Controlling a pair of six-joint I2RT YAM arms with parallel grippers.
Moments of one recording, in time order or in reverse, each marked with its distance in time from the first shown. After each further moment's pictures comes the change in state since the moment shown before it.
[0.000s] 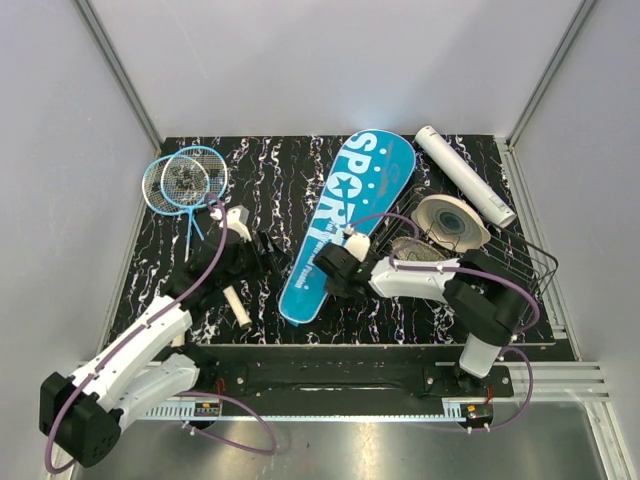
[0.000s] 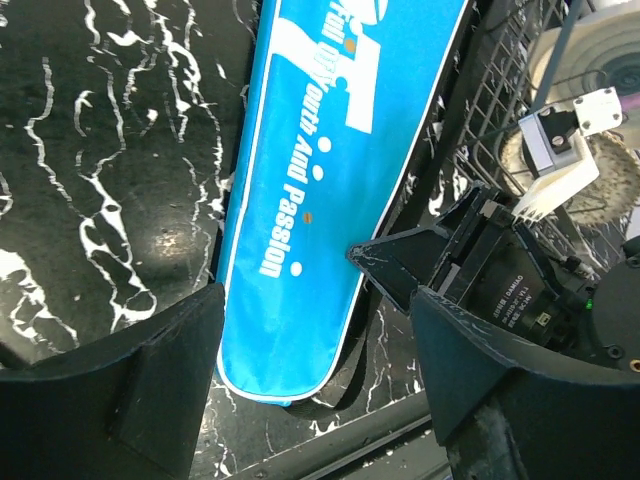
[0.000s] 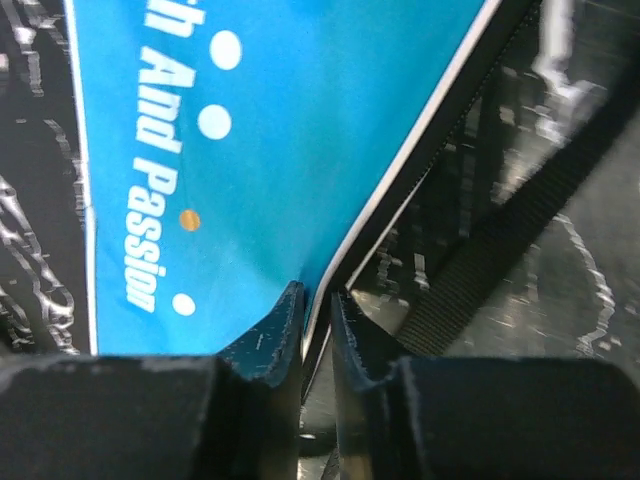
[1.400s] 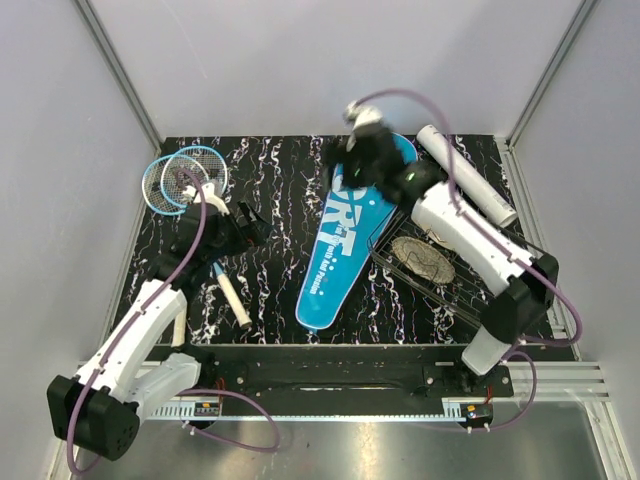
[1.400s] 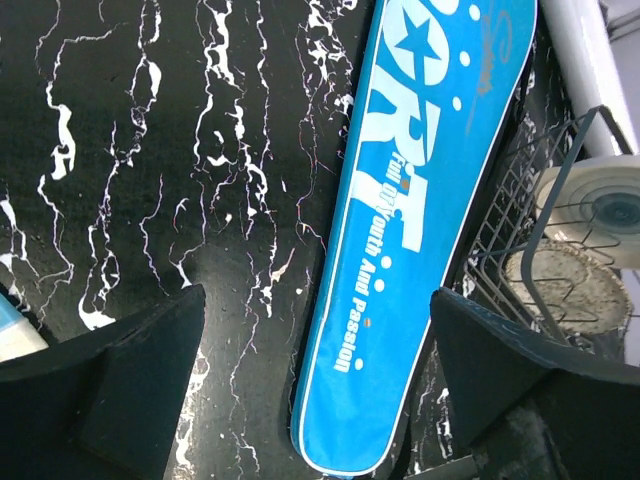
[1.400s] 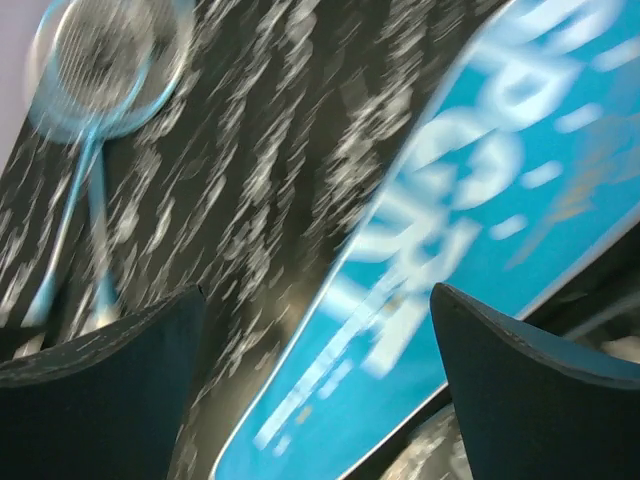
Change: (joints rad) left arm 0.171 0.078 0.166 -0.043 -0.033 0.078; right arm -0.430 0.003 0.900 -0.341 -0.181 -0.846
